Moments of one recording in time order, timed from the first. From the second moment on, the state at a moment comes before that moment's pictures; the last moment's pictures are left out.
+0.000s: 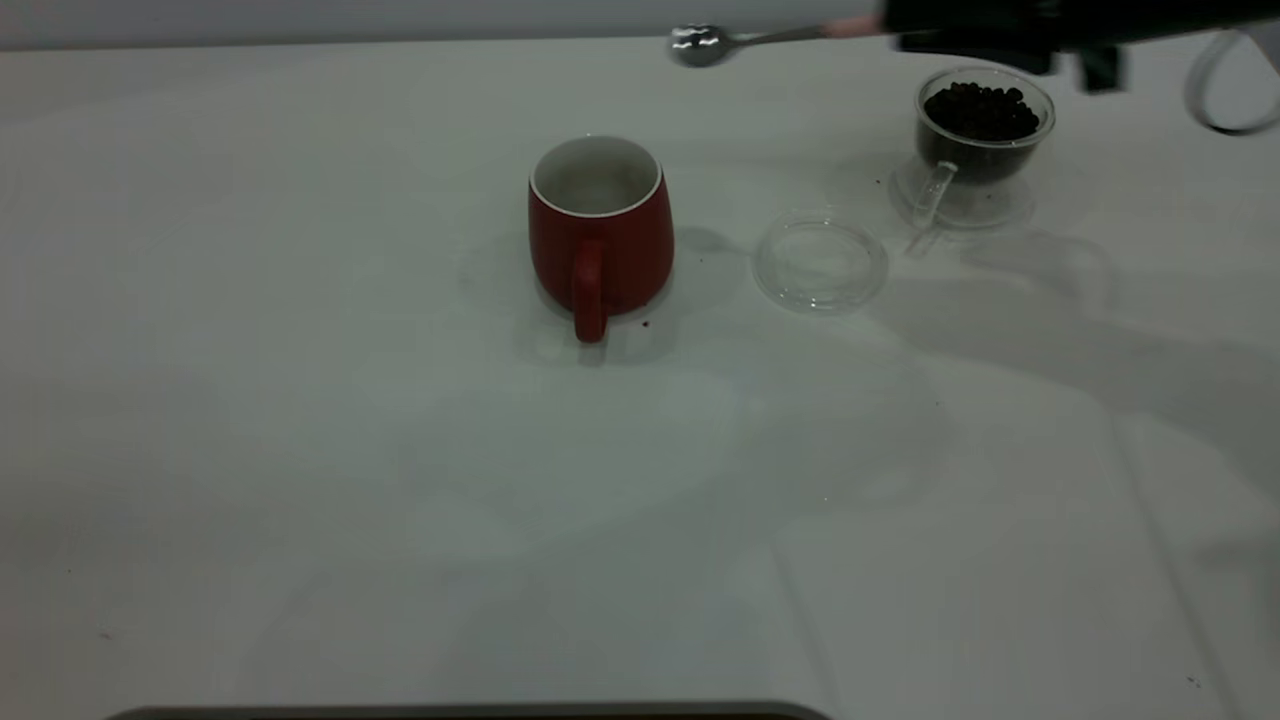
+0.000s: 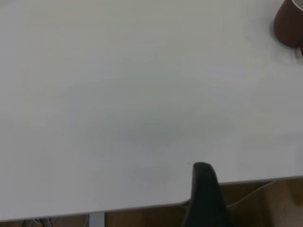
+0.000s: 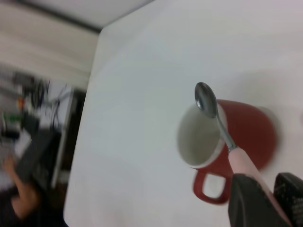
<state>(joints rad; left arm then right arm) -0.06 -0.02 -0.49 -0.01 1.14 0.02 -0.05 2.10 -0.94 1.78 0.93 -1.48</state>
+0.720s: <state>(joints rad) -0.06 -0.02 -0.49 -0.01 1.14 0.03 -0.20 2.37 -0.89 1.79 0.98 -1.48</state>
